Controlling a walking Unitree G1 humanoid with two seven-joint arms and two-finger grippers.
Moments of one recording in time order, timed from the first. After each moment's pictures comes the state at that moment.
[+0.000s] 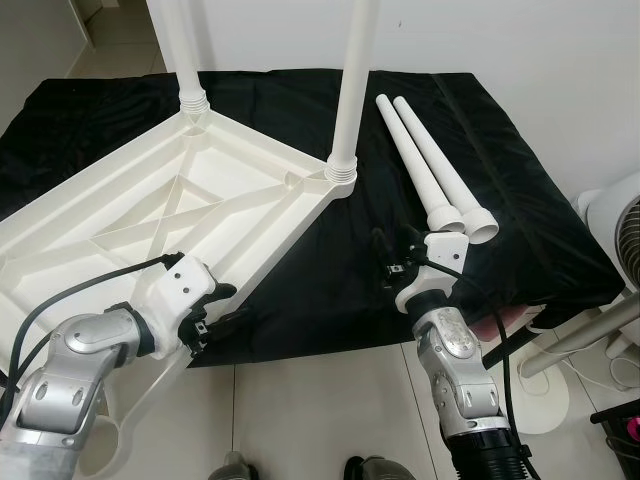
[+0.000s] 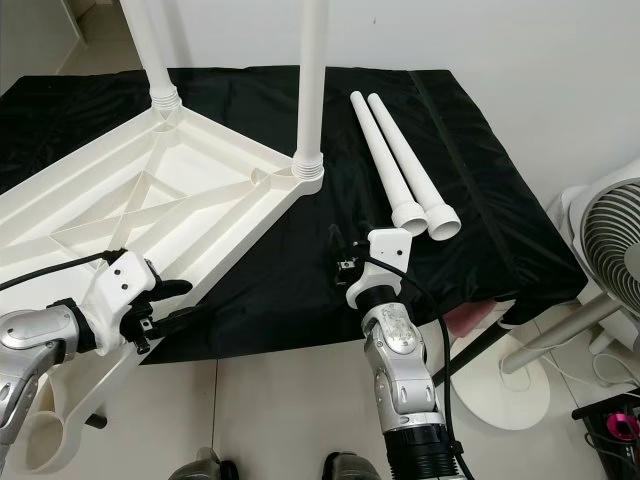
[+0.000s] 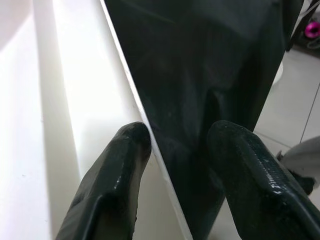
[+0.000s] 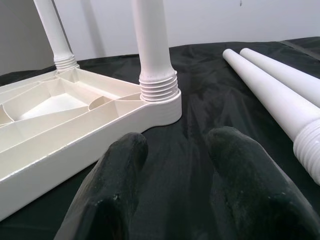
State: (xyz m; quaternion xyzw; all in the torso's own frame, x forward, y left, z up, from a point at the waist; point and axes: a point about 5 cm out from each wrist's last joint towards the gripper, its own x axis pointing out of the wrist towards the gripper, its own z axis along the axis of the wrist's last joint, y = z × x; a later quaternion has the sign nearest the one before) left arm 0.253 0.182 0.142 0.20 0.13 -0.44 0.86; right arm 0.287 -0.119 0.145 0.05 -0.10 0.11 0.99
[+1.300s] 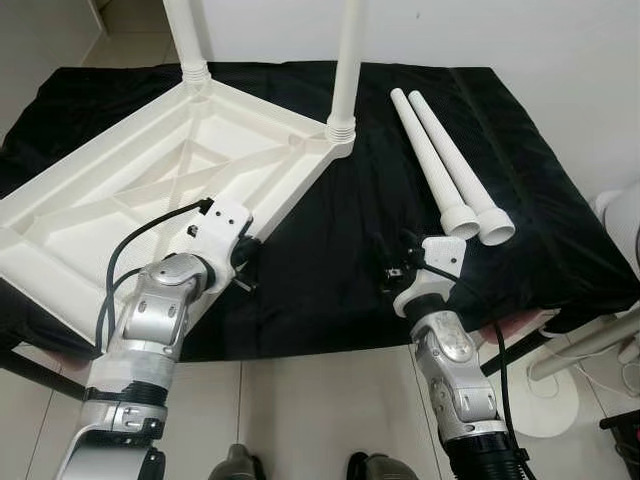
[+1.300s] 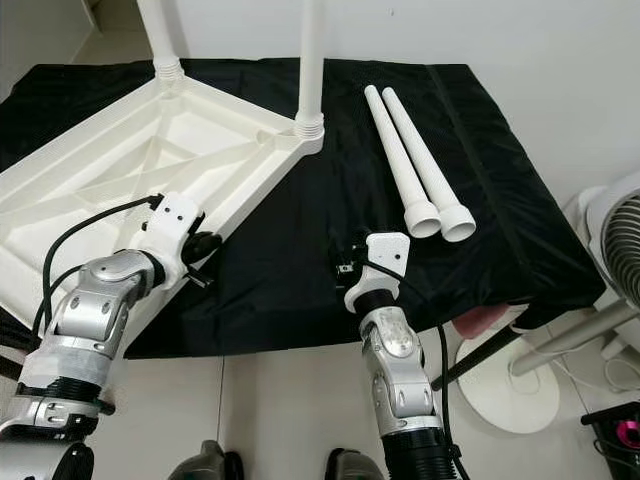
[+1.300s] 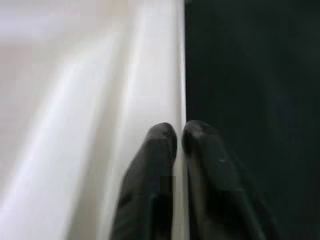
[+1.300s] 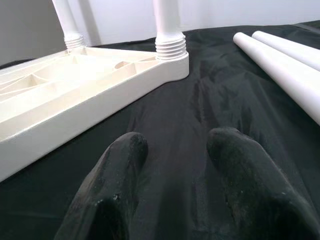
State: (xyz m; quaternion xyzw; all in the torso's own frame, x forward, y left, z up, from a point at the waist) left arm 0.334 0.130 0.173 0.10 0.05 -0.23 0.97; right arm 0.285 -0.117 0.140 0.05 -0.09 0.10 0.99
